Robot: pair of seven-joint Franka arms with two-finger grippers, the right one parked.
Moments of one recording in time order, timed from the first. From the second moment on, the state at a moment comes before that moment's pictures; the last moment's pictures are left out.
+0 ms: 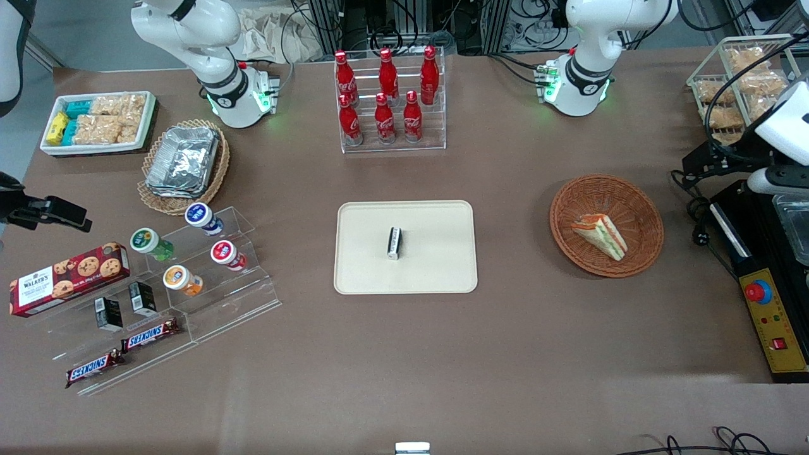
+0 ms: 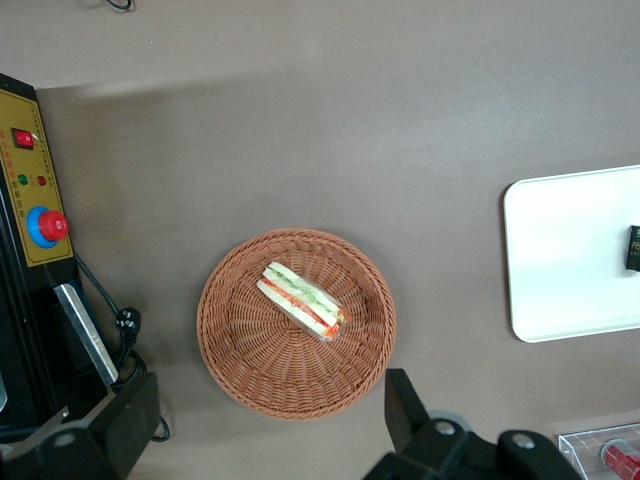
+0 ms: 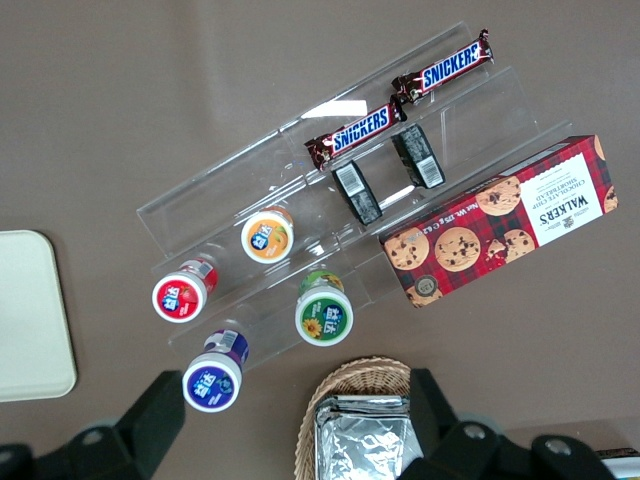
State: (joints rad) arm -0.04 -0.02 0.00 -1.59 -0.03 1.61 0.09
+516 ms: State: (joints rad) arm -0.04 0.00 0.00 -1.62 -0.03 1.55 -0.04
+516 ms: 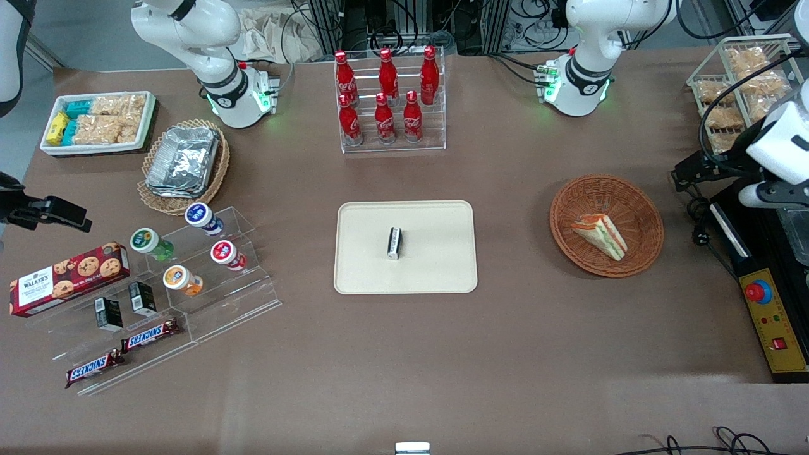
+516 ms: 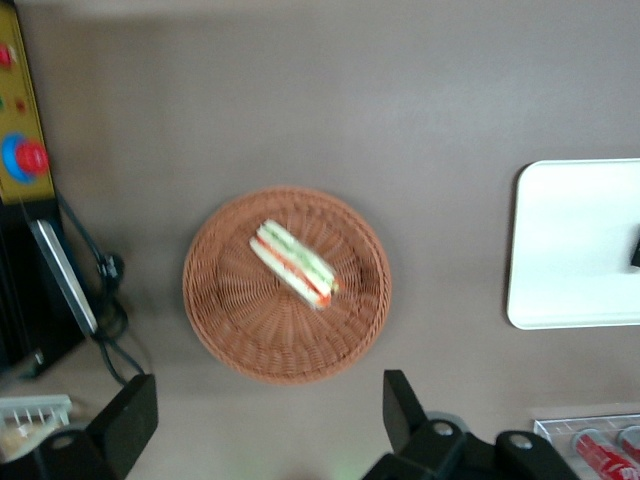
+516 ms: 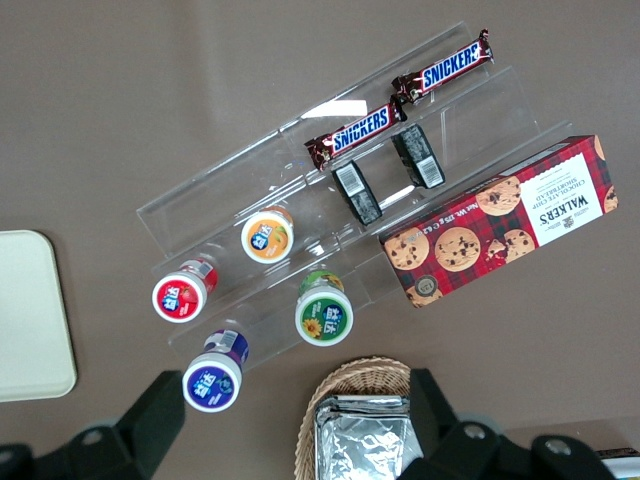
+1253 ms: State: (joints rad) arm -0.04 -0.11 -0.05 -2.21 -0.03 2.16 -0.58
